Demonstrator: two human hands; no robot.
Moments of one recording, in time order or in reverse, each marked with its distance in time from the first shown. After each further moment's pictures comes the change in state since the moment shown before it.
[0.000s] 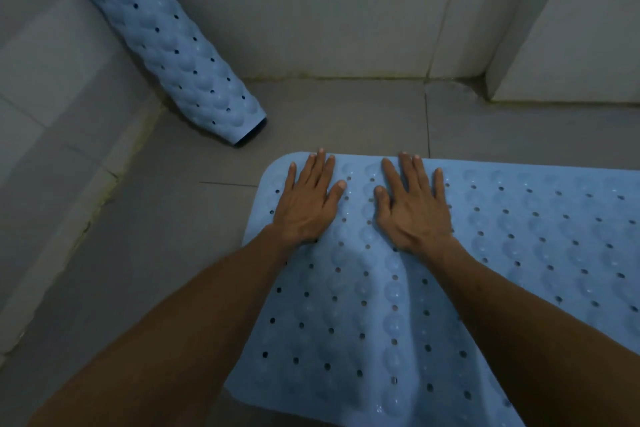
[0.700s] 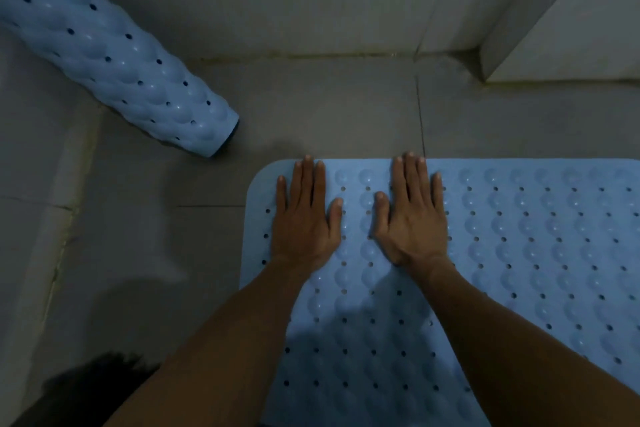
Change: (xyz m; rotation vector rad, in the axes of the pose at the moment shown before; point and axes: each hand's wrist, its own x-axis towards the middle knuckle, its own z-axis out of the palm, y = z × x) left_hand -0.002 0.006 -0.005 0.102 0.011 -0.003; right_hand 0.002 -0.015 -0.003 0.028 0.021 0.190
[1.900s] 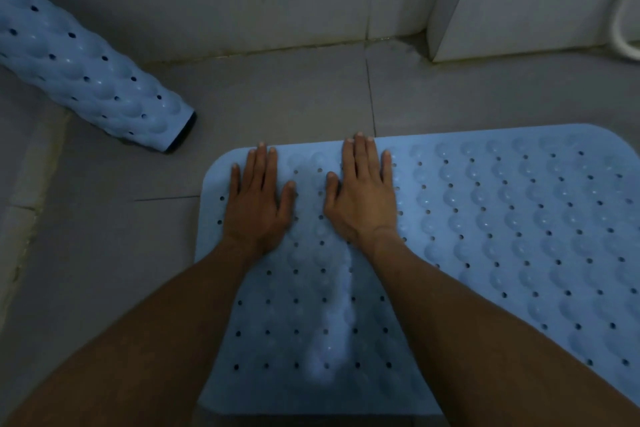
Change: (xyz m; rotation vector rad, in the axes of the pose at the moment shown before) left_hand 0.001 0.001 0.003 0.004 0.009 0.000; right_hand 0.003 0.006 0.001 0.049 0.042 -0.055
